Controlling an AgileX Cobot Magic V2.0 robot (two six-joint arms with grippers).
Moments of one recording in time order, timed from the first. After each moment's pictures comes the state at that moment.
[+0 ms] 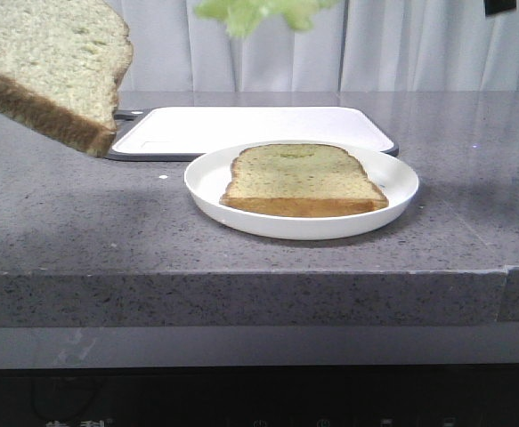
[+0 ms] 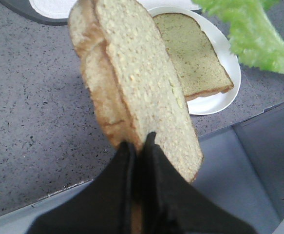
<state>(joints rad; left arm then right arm) -0.34 0.90 -0.93 -0.42 0.91 0.08 0.08 1.37 -0.91 1.55 0.91 -1.10</state>
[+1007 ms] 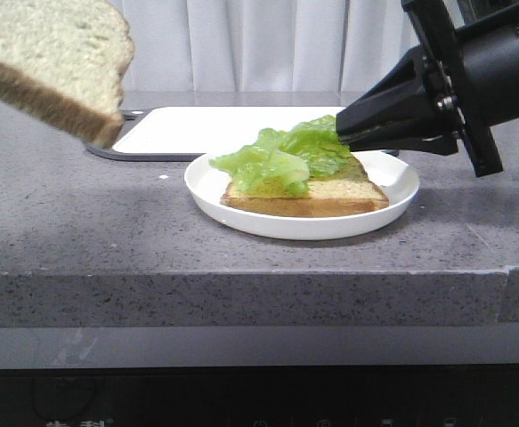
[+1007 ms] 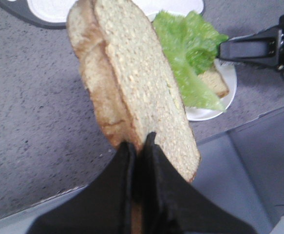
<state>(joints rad) -0.34 0.90 -0.93 -0.46 0.89 0.08 0.07 1.58 -0.81 1.60 0.86 -1.16</state>
